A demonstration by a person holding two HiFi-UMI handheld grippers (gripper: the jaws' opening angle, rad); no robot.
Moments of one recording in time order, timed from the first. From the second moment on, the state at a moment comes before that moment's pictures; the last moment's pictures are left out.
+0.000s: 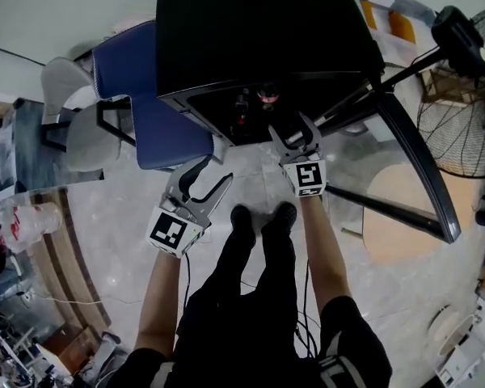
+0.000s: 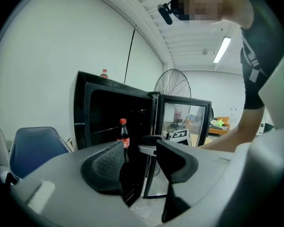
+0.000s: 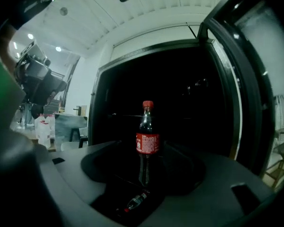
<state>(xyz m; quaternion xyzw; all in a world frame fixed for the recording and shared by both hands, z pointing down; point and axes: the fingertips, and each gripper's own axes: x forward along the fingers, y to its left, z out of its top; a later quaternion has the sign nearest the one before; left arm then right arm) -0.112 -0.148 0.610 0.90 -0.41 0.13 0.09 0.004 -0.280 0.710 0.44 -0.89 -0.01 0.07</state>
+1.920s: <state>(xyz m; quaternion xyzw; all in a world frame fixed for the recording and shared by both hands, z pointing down) -0.095 -0.024 0.459 0.86 -0.50 0.09 0.05 0.078 -0.104 0.509 0.36 -0.92 -0.04 0.13</state>
